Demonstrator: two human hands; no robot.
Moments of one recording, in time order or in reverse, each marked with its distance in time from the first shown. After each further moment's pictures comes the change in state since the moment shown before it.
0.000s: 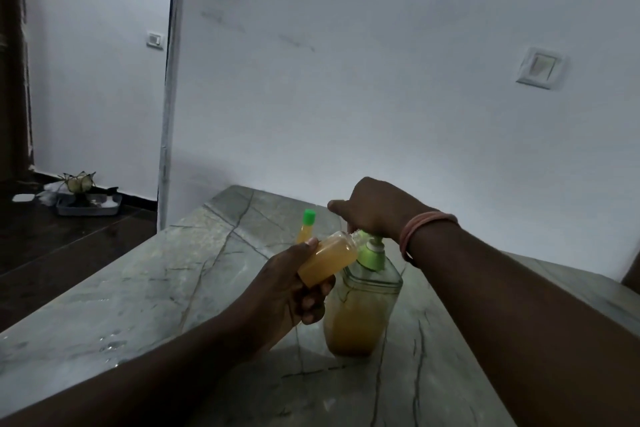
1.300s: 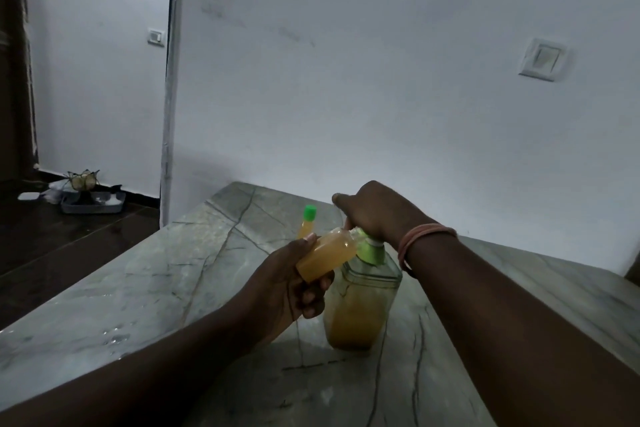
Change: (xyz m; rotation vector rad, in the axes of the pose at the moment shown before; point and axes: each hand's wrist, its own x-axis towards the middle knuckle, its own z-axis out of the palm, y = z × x) left_hand -0.001 0.002 0.001 -0.008 -0.005 -0.027; right_hand -0.008 0.002 0.006 0.147 -0.019 0.066
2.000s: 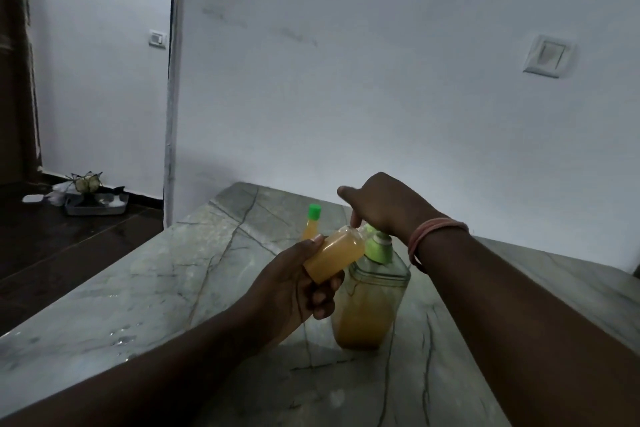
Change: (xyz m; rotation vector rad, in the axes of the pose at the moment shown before) left_hand -0.001 0.001 0.004 -0.043 -0.046 -0.015; right_hand 0.007 0.002 -0.002 -0.023 0.044 -0.030
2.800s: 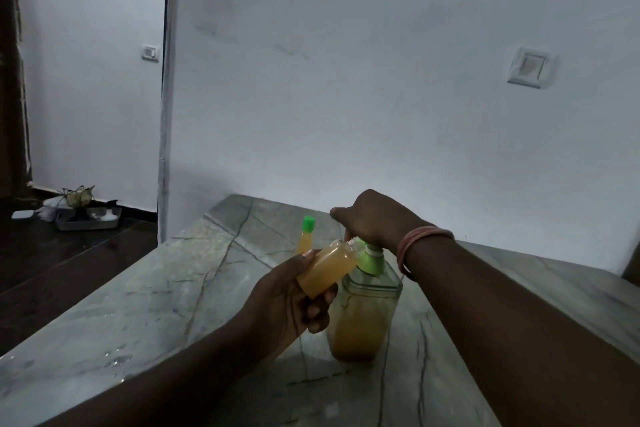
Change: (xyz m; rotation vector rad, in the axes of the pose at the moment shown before) left_hand 0.001 -0.004 -0.005 0.027 0.025 0.033; right_hand -0.003 -0.002 0.001 -0.007 -0.031 0.049
